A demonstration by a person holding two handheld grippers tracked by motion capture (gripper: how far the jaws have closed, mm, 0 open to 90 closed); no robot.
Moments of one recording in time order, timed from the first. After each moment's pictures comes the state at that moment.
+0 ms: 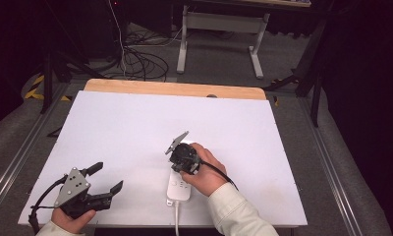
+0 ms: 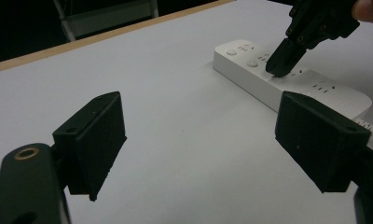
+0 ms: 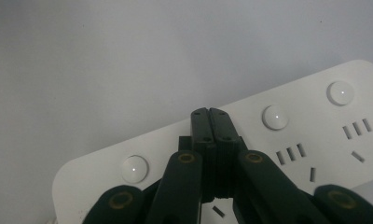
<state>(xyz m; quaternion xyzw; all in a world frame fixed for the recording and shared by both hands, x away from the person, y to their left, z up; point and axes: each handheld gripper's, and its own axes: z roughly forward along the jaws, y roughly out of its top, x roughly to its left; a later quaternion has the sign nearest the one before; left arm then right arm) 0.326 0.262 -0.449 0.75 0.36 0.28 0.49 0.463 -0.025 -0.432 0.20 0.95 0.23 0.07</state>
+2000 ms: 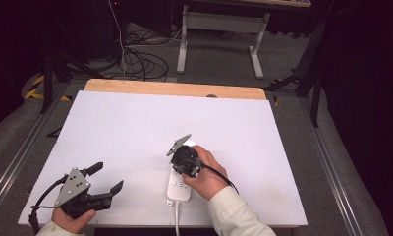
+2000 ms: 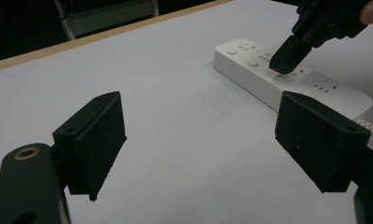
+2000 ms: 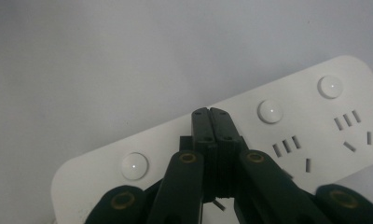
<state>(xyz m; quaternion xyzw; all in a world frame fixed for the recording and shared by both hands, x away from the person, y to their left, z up) 0.326 0.262 -0.449 0.75 0.36 0.27 0.49 0.455 -0.030 -0.431 0.20 0.94 0.25 0.09</state>
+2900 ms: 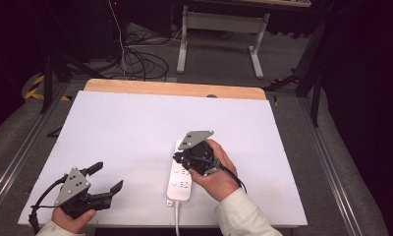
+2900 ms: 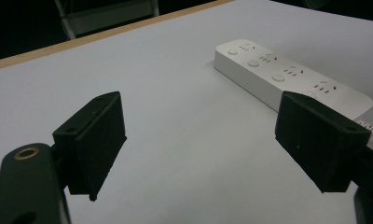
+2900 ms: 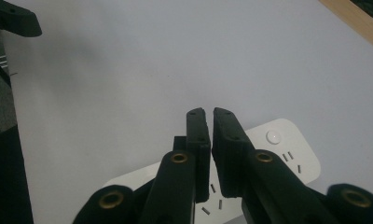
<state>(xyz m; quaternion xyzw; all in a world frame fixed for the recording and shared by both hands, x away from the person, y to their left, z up) 0.326 0.262 -0.449 0.75 0.36 0.27 0.49 0.434 -0.057 -0.379 0.18 0.90 0.37 0.13</state>
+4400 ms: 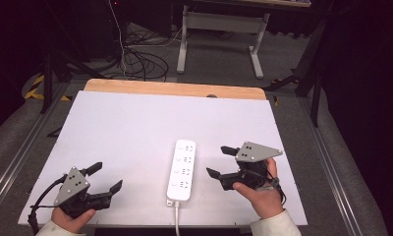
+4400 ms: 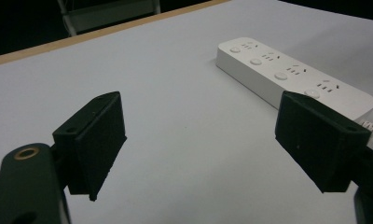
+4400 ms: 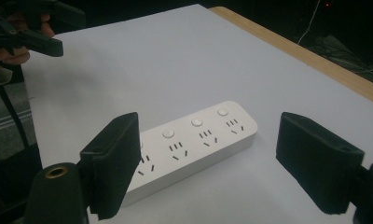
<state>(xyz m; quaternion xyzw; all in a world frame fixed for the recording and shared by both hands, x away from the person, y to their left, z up) 0.327 0.263 -0.450 0.75 0.37 0.27 0.48 0.399 -0.172 -0.375 0.23 0.83 0.49 0.16</state>
